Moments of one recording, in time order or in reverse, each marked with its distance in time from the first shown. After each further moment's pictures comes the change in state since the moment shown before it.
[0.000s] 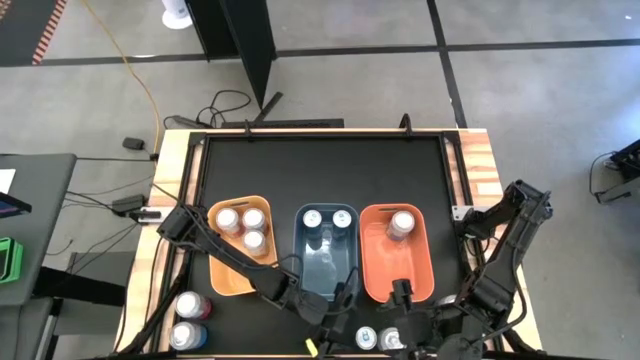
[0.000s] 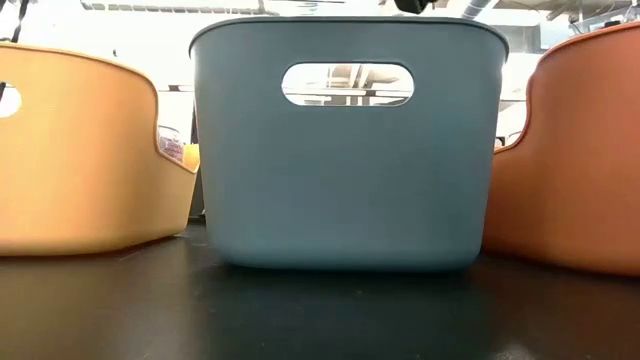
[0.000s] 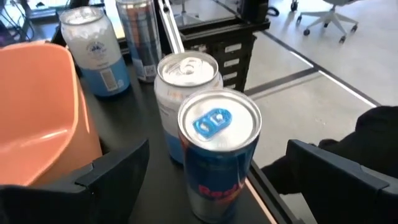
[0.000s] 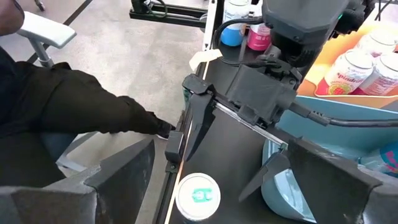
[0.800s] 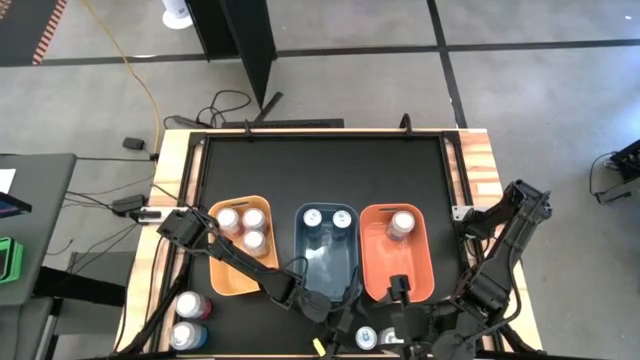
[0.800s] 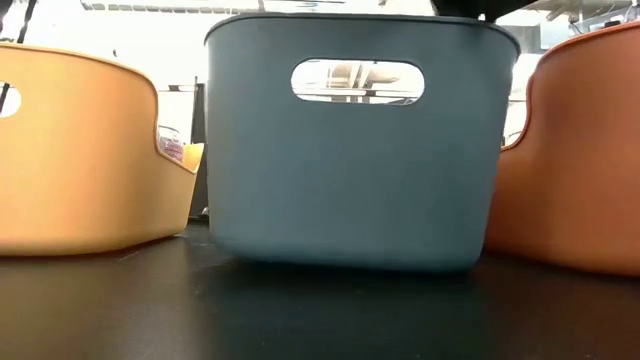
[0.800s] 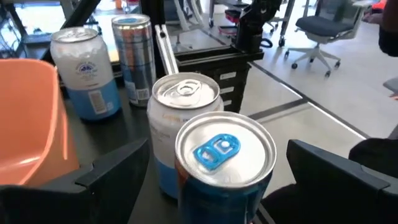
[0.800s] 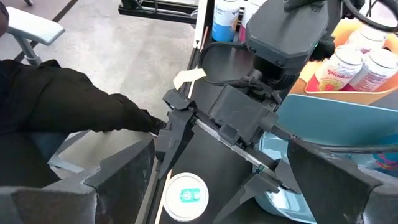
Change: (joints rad) left arm 0.012 0.112 0.001 0.208 0.058 -0.046; right arm -0.026 0.000 0.000 -0.021 0.000 -0.001
